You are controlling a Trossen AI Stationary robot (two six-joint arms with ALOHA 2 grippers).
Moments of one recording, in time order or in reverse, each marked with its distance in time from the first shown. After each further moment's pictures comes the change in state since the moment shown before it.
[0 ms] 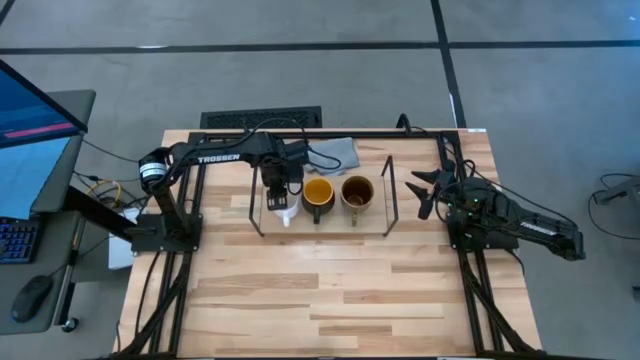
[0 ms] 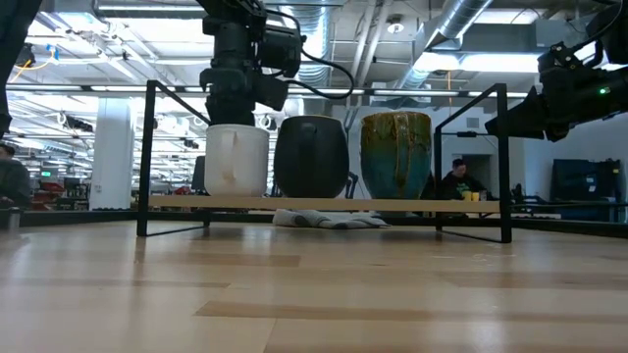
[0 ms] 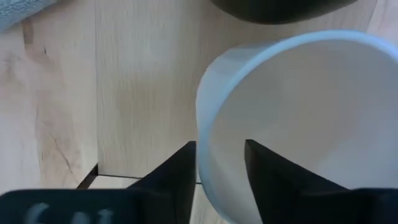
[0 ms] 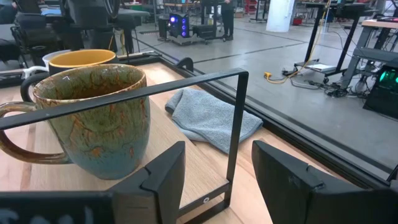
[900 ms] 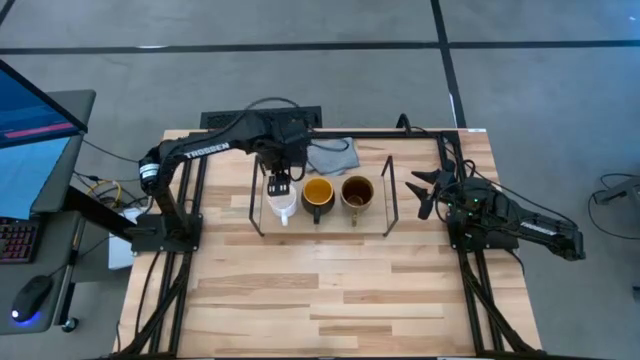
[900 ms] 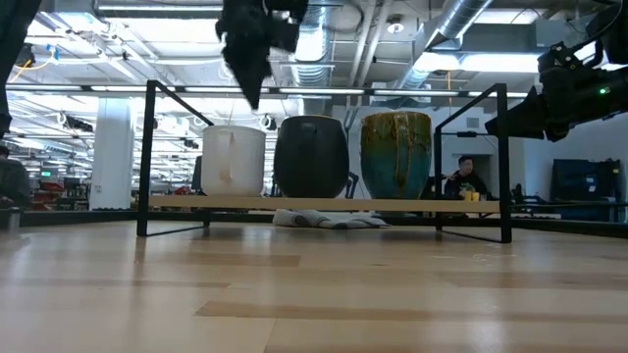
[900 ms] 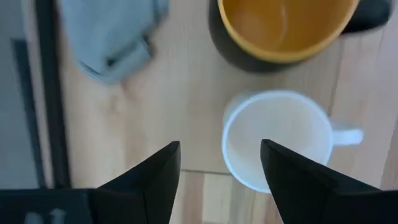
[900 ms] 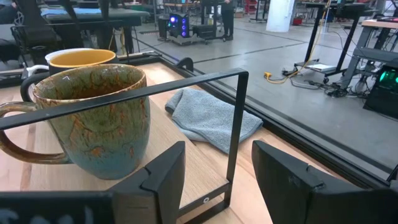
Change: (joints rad) left arm -0.022 -0.001 0.326 -0.194 -0.112 0.069; right arm 0.000 0.000 0.000 0.000 0.000 0.000
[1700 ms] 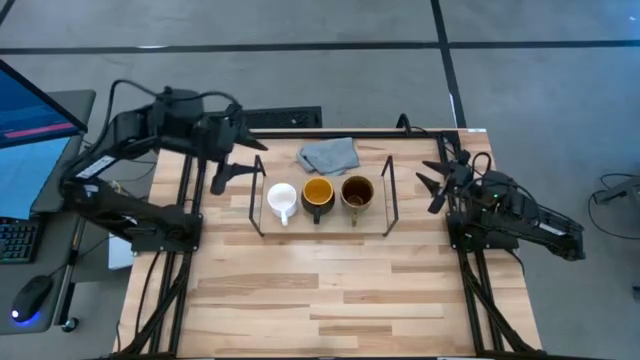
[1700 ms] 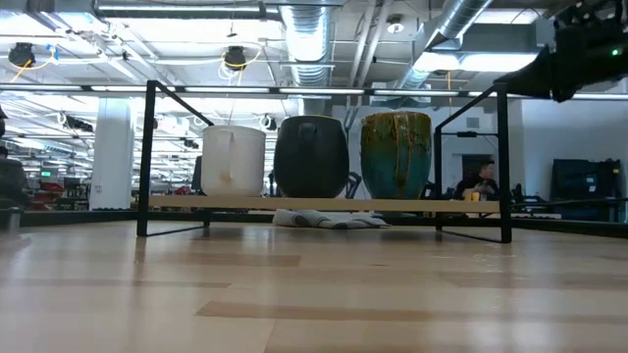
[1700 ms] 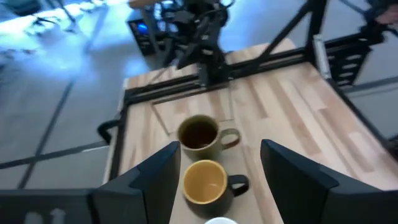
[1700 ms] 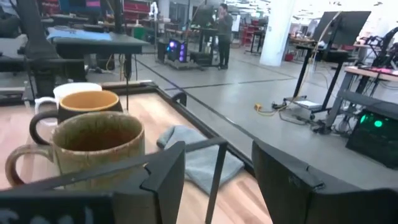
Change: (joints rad) left arm -0.056 -0.559 -0.023 0.369 0.298 0.089; right arm 0.000 -0.006 0.164 -0.053 0.008 -0.131
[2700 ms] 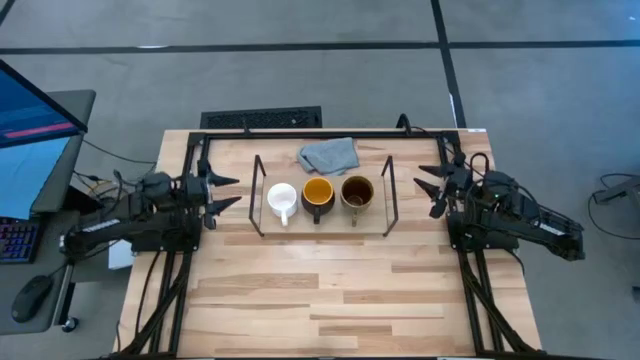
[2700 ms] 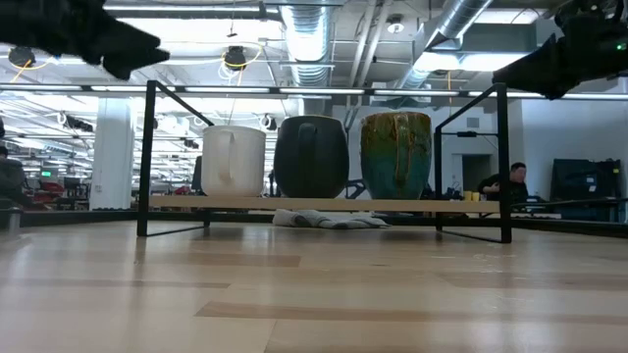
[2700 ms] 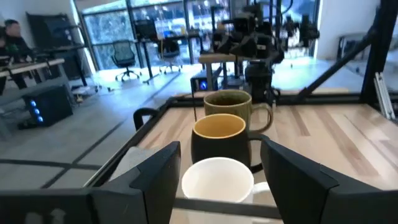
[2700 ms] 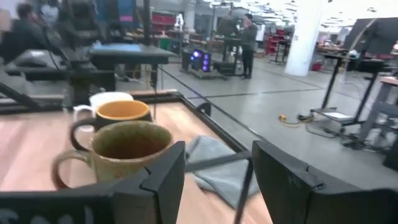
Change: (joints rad) left arm 0.000 -1.066 -1.421 0.788 -0.202 -0.258; right arm 0.000 0.000 -0.003 0.039 -0.117 0.007
